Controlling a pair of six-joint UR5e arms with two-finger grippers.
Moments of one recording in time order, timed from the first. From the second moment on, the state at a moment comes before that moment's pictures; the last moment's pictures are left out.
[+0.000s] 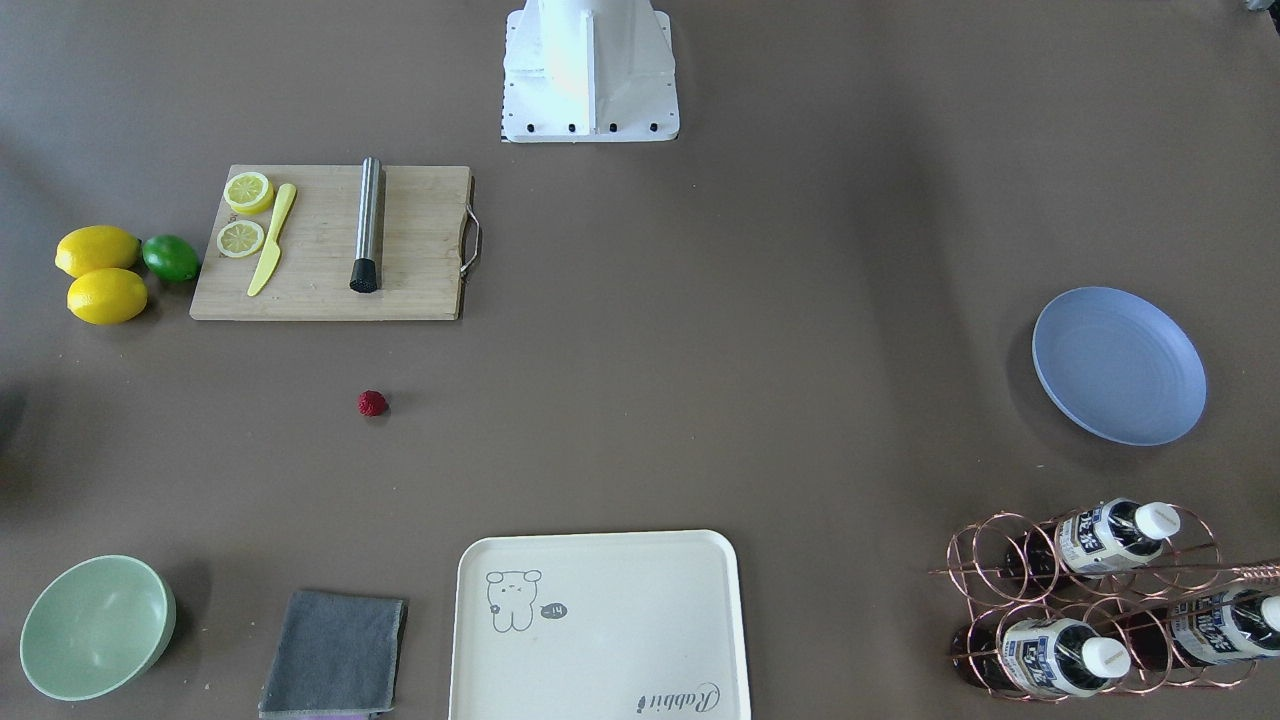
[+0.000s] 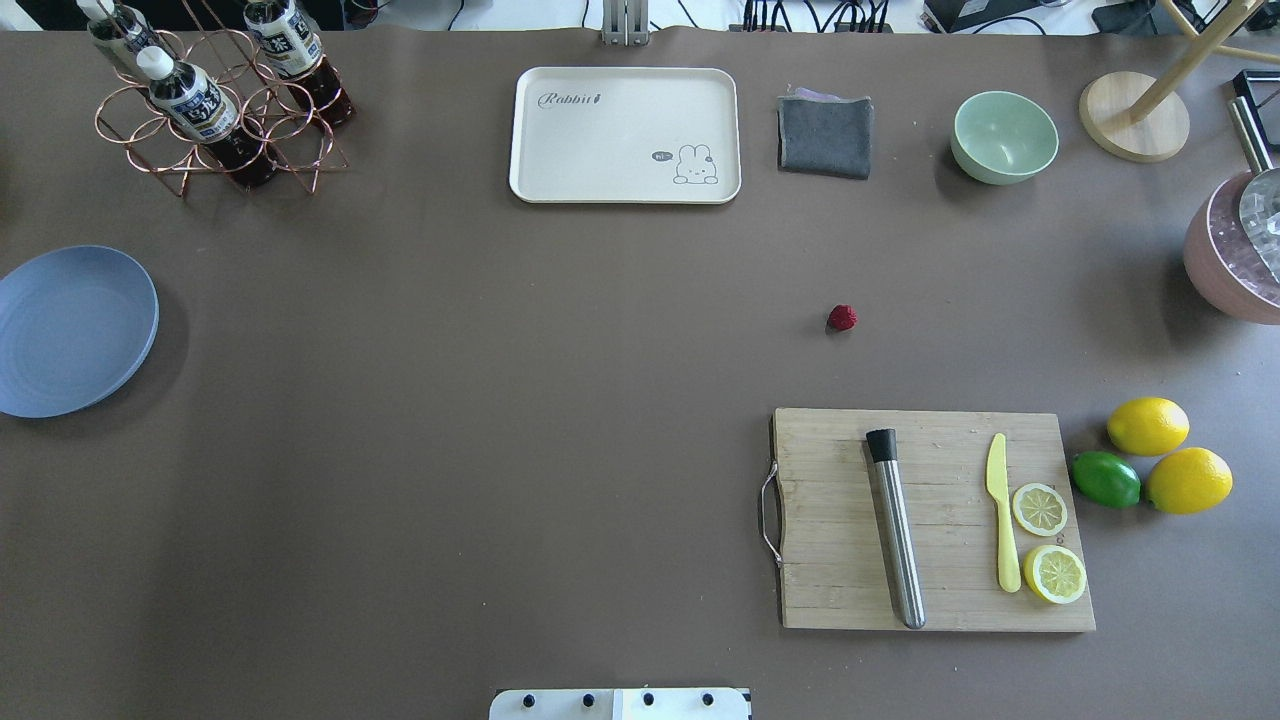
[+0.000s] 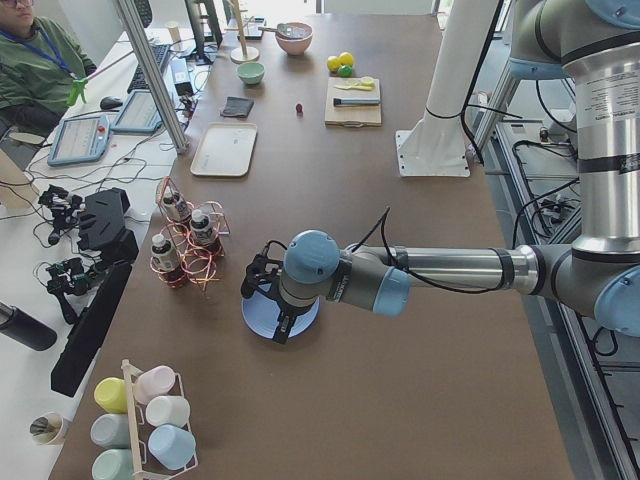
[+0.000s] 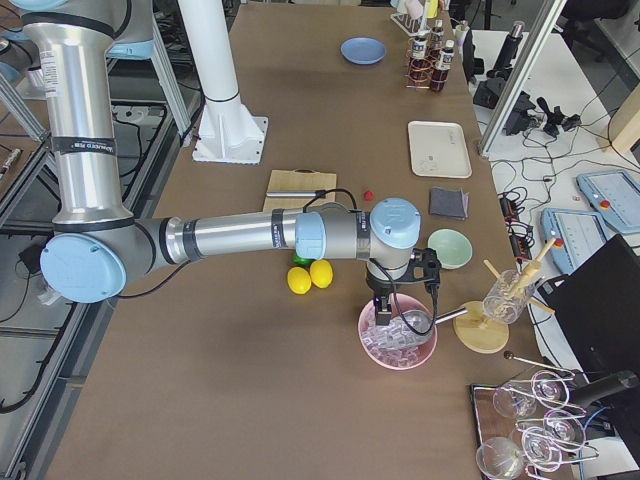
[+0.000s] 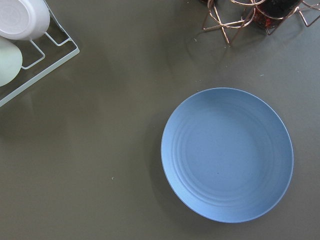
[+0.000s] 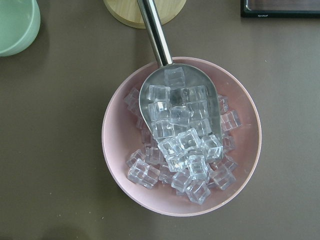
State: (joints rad) left arm -1.63 -1.41 -1.65 -1.95 -2.48 0.06; right arm 1.59 -1.51 1.67 -1.67 2.38 0.02
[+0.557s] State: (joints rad) left arm -1.57 -1.48 -1.36 -2.23 -2.49 0.02; right arm 1.58 -1.51 1.68 -1.67 2.38 0.02
